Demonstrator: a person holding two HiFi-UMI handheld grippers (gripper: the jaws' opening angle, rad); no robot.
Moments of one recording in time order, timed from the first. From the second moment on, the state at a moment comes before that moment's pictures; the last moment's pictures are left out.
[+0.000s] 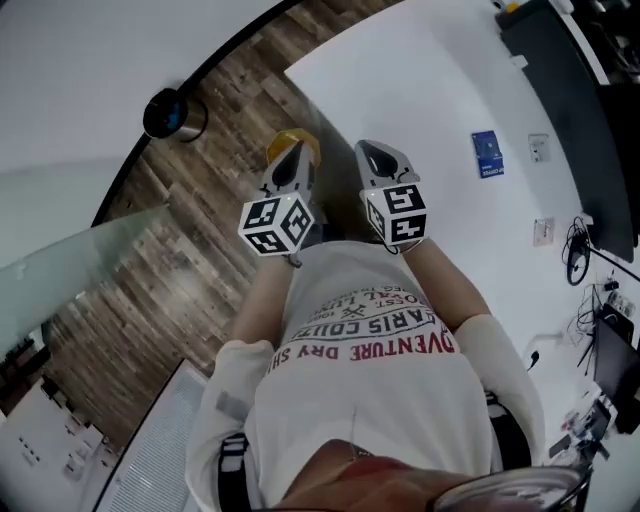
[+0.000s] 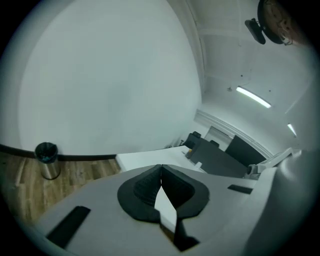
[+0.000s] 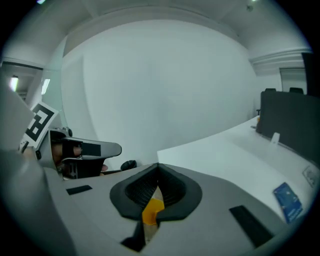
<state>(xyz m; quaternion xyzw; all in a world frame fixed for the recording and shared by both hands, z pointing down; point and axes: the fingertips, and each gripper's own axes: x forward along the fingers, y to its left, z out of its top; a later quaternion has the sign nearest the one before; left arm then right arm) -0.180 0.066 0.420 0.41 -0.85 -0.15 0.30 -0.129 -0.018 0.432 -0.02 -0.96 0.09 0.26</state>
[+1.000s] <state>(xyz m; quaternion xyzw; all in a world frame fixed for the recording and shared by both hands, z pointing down) 0.230 -0.245 0.340 0.82 -0.55 0.00 0.17 0.334 -0.269 0.376 0.43 -0.89 0.12 0.11</state>
